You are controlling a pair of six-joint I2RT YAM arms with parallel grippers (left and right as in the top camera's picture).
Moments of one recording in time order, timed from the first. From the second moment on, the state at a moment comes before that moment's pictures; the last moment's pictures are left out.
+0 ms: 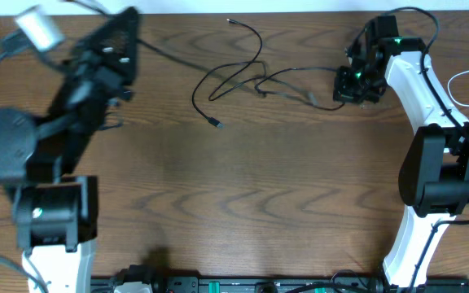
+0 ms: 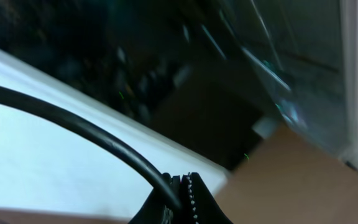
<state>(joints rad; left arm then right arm) 0.06 1.00 1.26 0.06 0.52 -0.90 0.04 2.13 1.74 -1.00 -0.29 0.21</state>
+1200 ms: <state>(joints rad) -0.07 1.31 1.26 -0.35 0.52 -0.67 0.08 1.83 1.71 -0.96 -0.57 -0.05</state>
